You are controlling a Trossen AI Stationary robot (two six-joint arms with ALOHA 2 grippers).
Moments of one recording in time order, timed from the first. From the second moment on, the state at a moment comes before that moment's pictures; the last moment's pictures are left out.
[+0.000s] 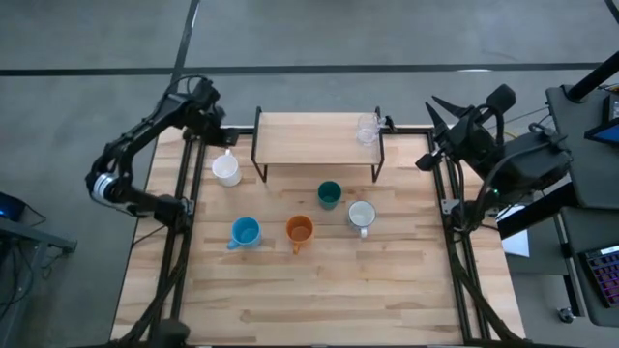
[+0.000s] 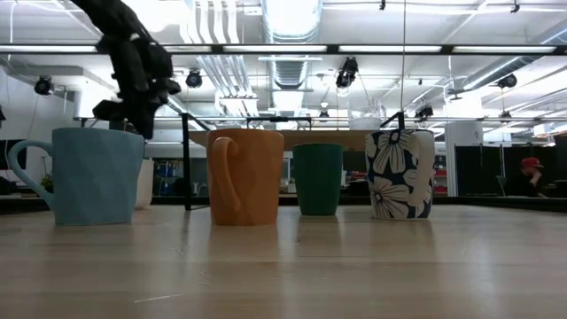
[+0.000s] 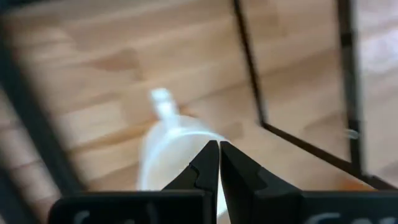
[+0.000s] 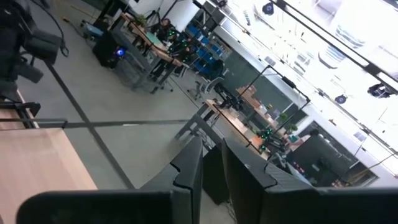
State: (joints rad) left arm 1.09 1.35 1.17 -1.11 0.27 -0.23; right arm 0.51 1.39 2.12 -0.91 1.49 -0.51
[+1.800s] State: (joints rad) left arm 1.09 1.44 1.38 -1.49 0.07 0.09; right arm 0.51 1.39 2.12 -0.92 1.49 -0.43
